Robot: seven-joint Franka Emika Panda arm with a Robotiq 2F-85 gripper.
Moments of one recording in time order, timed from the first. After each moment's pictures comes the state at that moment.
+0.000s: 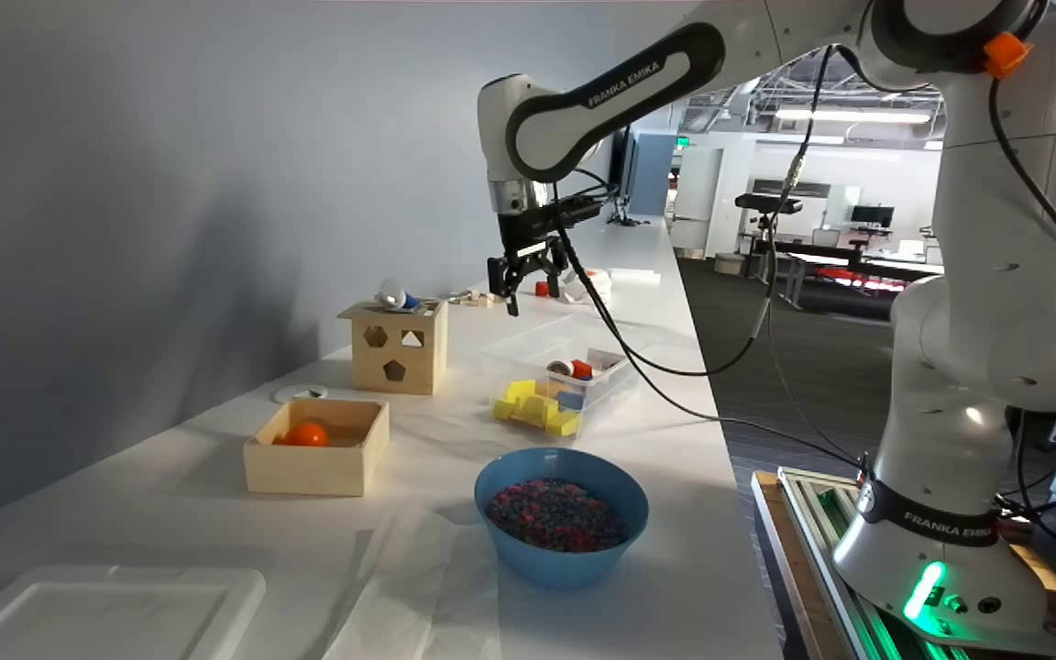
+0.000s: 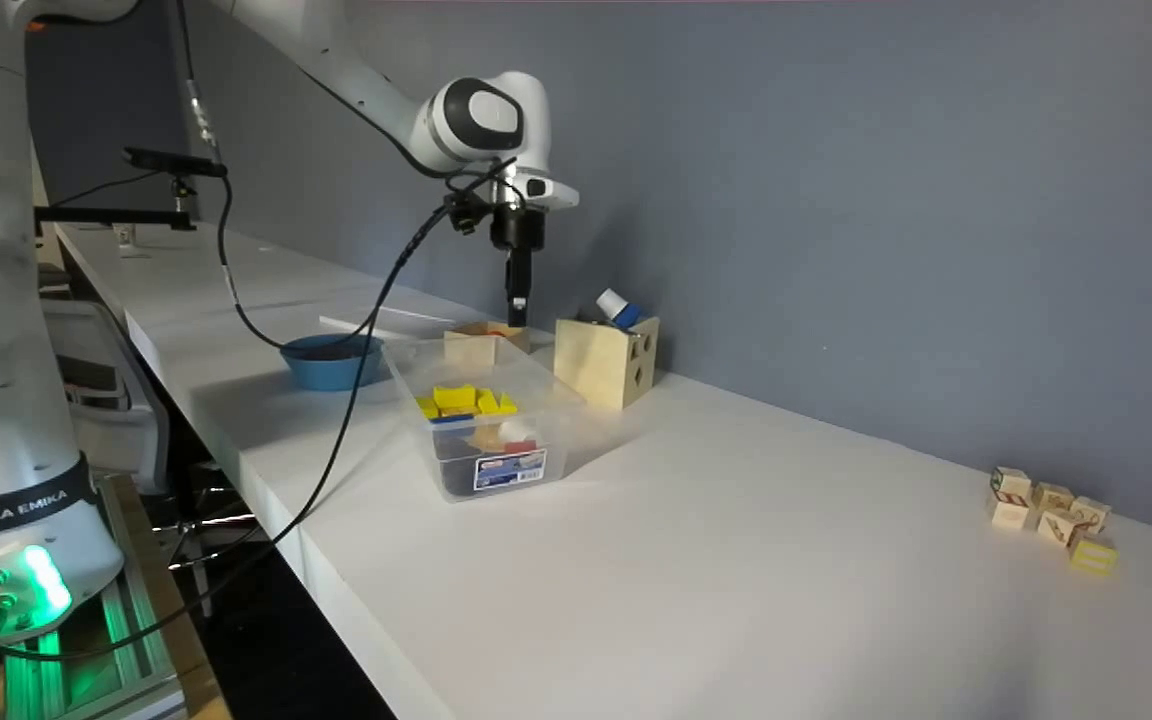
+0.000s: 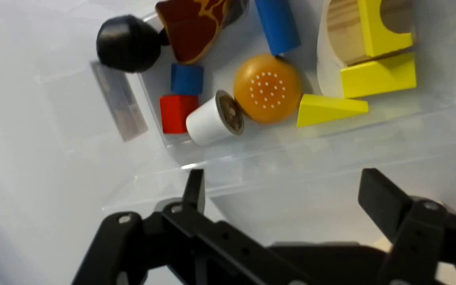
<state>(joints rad) -0.03 0.13 -0.18 -1.91 -0.24 1.93 0.55</state>
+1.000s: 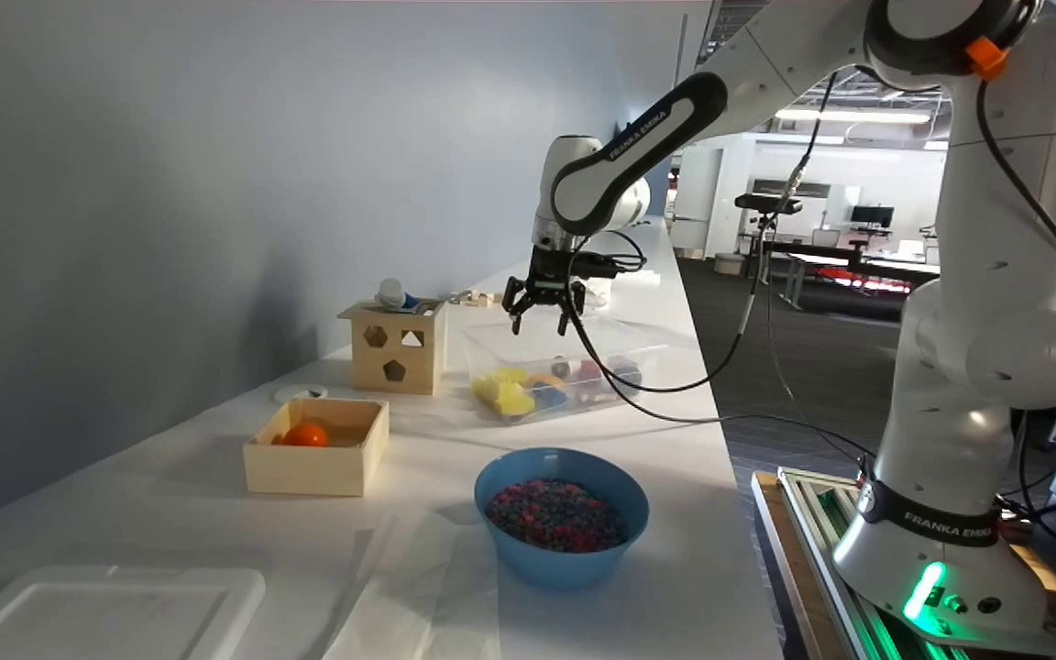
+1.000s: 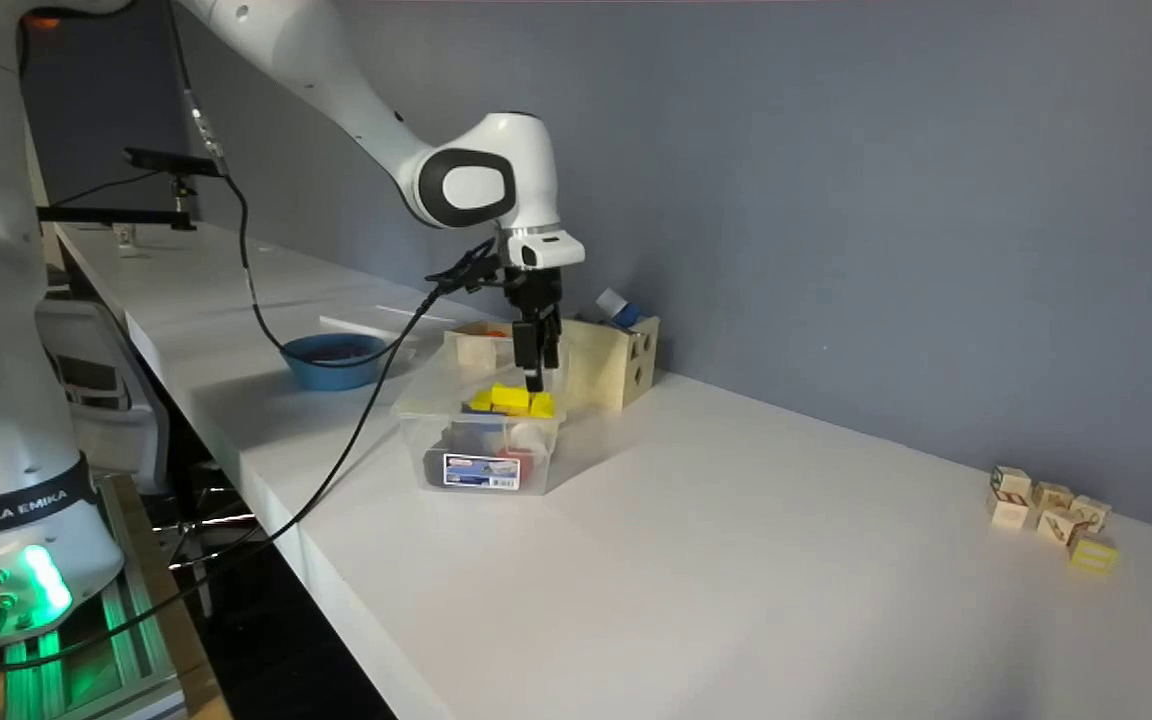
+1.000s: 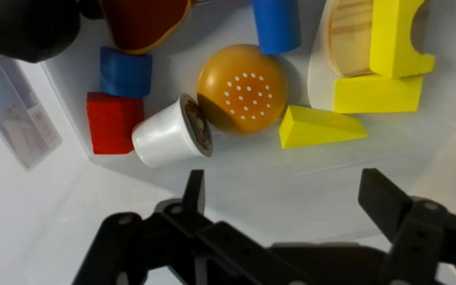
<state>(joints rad) -0.16 0.10 -0.23 -2.18 -0.03 2.44 0.62</state>
